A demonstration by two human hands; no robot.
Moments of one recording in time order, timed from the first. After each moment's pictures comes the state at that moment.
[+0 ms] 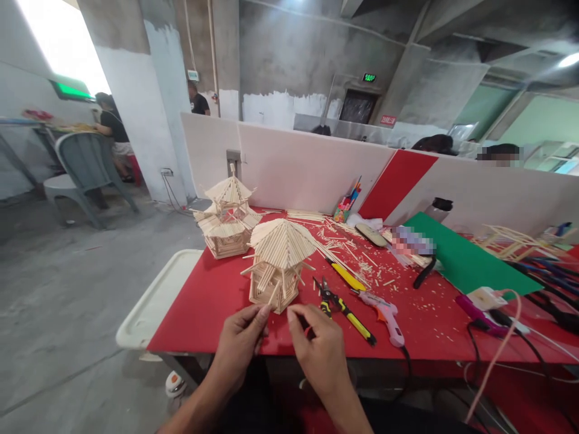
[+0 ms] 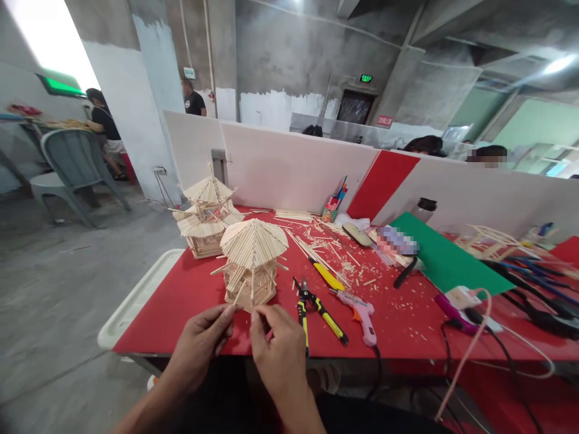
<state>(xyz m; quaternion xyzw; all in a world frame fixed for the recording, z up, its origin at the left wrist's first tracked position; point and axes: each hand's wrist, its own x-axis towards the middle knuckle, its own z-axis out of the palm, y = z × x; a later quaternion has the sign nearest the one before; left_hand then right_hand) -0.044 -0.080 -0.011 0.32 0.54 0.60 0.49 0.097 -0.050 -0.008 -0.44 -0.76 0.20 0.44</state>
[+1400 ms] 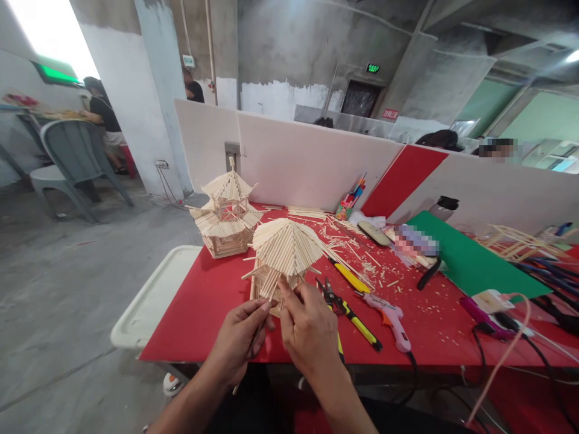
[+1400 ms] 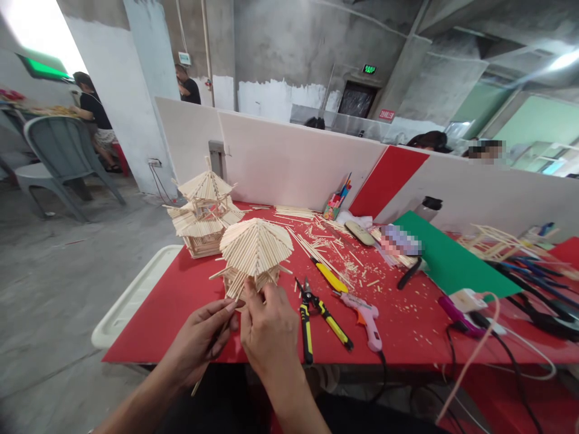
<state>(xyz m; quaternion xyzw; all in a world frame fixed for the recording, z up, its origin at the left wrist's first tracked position) -0.055 -0.060 -0.002 0.25 0.50 0.58 0.59 0.070 -0.024 0.001 -0.44 -0.83 -0.05 0.34</state>
